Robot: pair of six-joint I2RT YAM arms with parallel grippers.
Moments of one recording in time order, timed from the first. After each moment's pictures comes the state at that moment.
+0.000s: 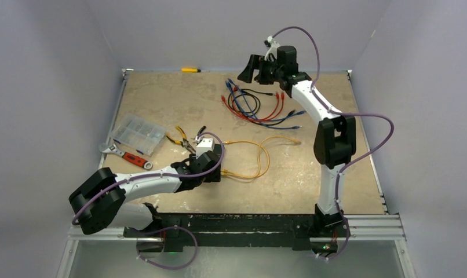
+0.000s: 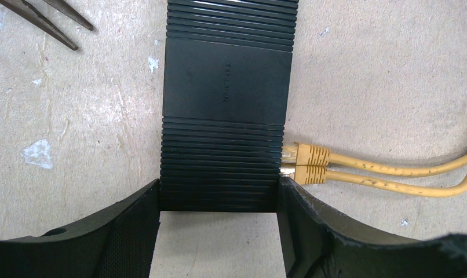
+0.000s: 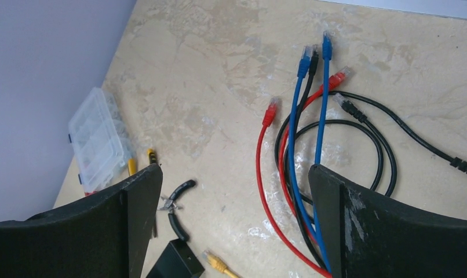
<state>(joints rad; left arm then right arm) -0.92 1.33 0.57 -0.21 -0.41 -0.75 0.30 2.08 1.86 -0.21 -0.44 0.40</state>
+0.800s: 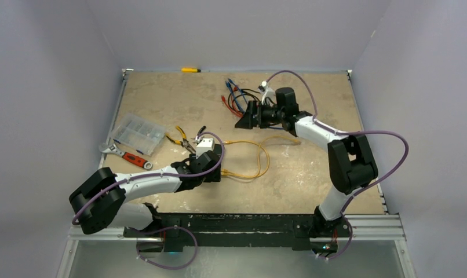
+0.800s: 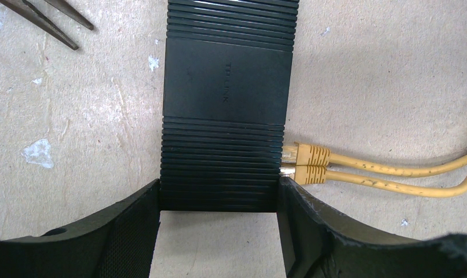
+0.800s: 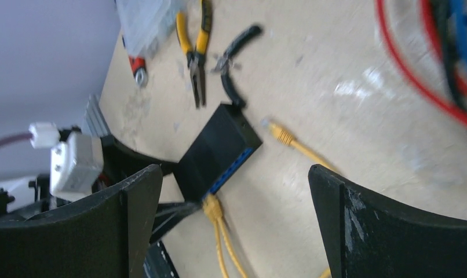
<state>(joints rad) -0.92 1.32 0.57 -0.22 -0.41 -0.75 0.36 1.73 1.15 0.03 -0.66 0.45</state>
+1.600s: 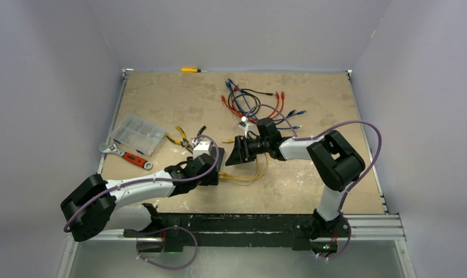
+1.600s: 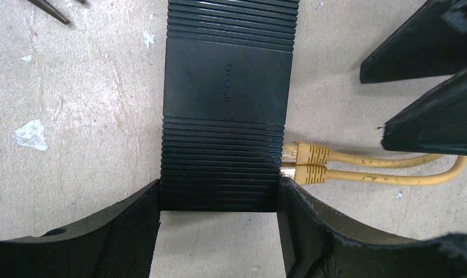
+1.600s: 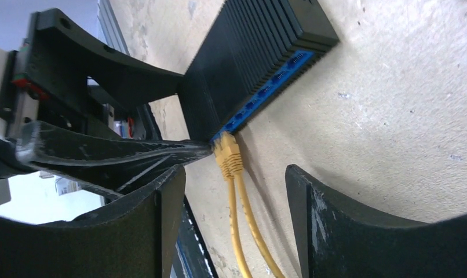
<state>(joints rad) -0.92 1.23 0.51 -0.21 -0.36 -0.76 0.58 1.79 0.84 0.26 -0.77 0.56</state>
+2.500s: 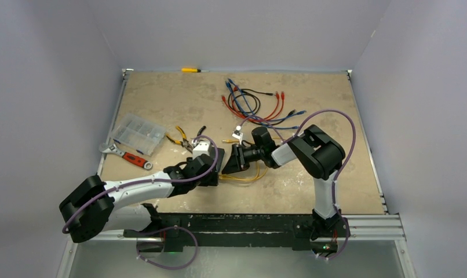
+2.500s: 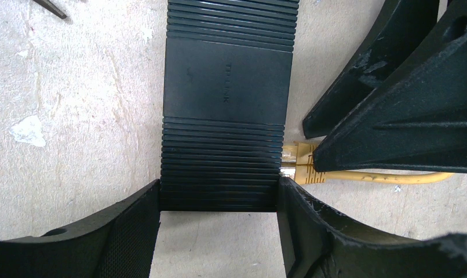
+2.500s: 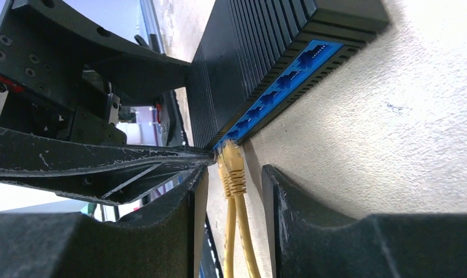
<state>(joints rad) -0.92 1.21 0.50 -0.21 -0.35 -0.75 0.63 2.00 0.79 0.60 -0.91 0.75</state>
